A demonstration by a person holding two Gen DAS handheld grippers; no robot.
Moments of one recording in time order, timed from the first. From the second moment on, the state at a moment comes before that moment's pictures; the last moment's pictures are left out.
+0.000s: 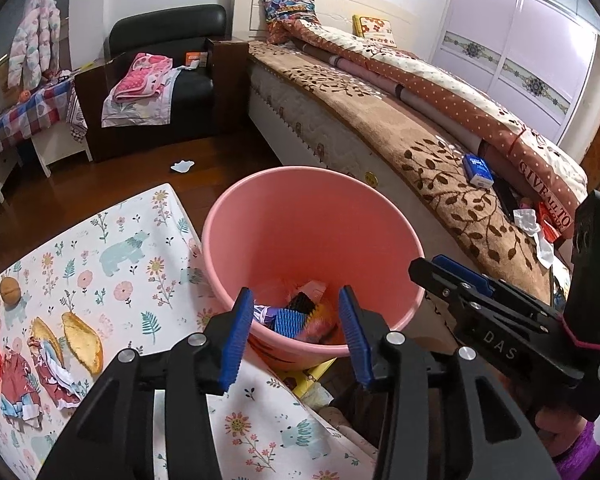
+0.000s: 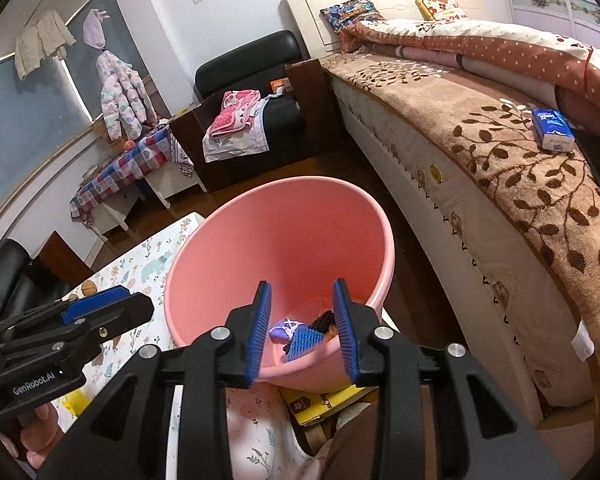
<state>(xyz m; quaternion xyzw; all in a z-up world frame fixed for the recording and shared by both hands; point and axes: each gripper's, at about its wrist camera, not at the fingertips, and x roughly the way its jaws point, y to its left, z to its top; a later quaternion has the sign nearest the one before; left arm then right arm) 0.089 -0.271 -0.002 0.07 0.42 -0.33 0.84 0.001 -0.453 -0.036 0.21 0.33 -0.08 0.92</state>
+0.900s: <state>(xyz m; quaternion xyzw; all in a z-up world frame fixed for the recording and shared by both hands) 0.095 -0.190 0.018 0.03 0.39 -0.28 0.88 0.001 -0.404 -0.016 0.17 0.32 -0.03 0.93</state>
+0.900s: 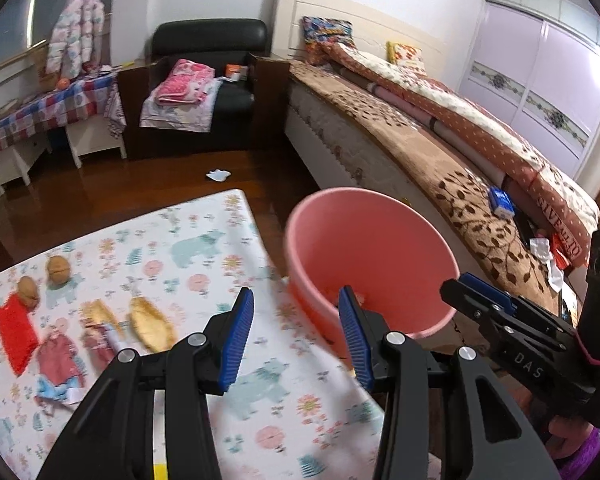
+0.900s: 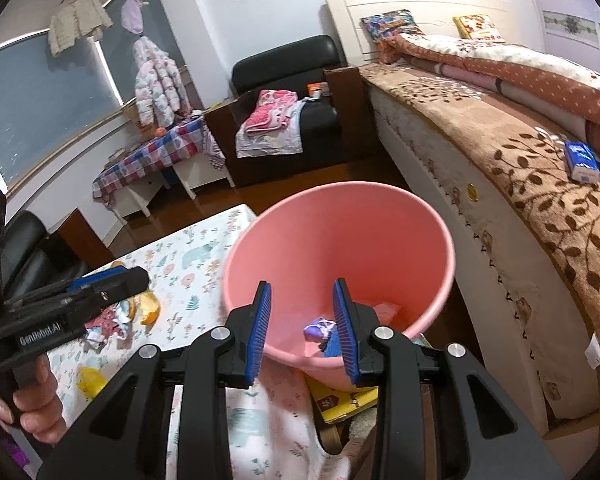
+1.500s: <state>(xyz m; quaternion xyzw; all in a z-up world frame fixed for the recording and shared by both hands) 0.085 -0.015 0.029 -0.02 0.37 -0.13 0.92 0.008 -0.339 -0.013 0.12 0.34 0.04 0.93</state>
